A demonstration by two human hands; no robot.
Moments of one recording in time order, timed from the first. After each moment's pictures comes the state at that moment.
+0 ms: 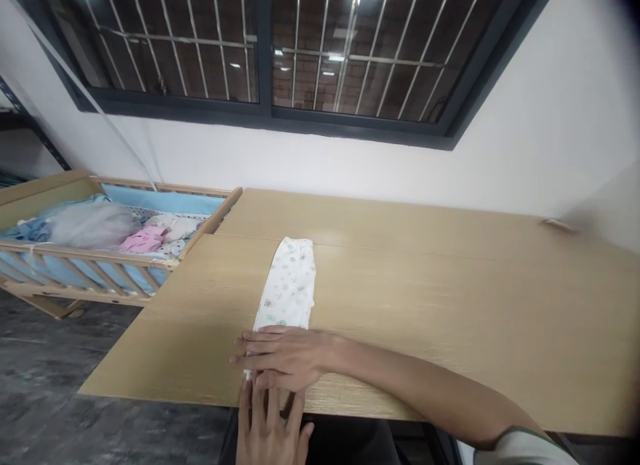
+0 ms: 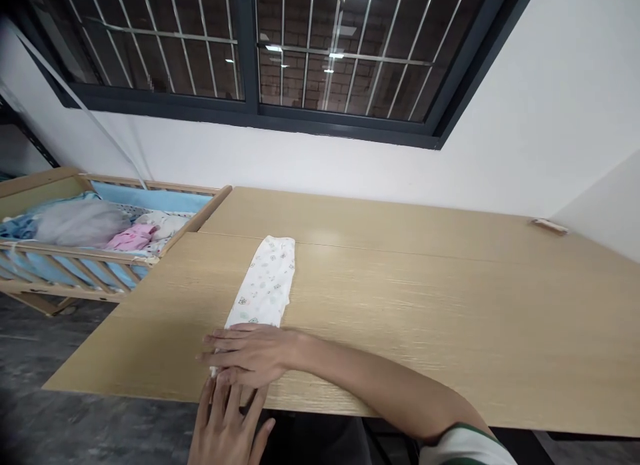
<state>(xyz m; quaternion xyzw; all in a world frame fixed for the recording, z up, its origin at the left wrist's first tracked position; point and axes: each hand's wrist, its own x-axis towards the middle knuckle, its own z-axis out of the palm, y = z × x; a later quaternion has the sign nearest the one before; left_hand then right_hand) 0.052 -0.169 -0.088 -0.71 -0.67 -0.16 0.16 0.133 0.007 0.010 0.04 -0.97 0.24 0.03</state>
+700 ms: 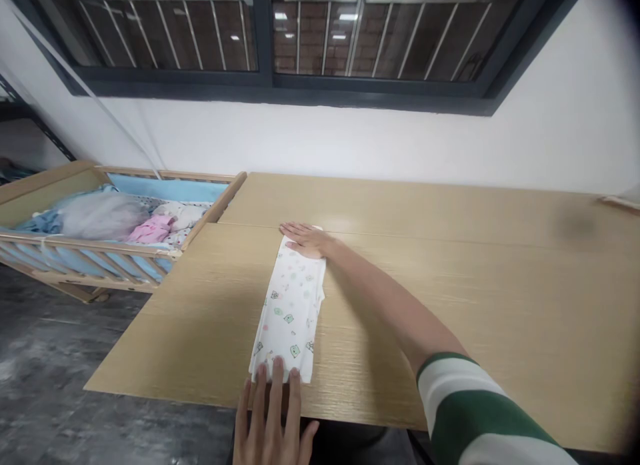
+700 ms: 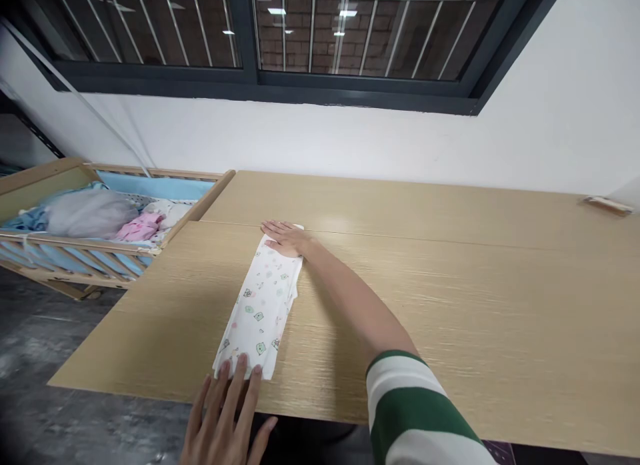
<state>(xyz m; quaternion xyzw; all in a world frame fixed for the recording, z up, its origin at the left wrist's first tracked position) 0.041 -0.164 -0.063 -0.71 -0.62 -0.14 0.29 0.096 0.257 -0.028 -0.20 -0.97 0.13 0.03</state>
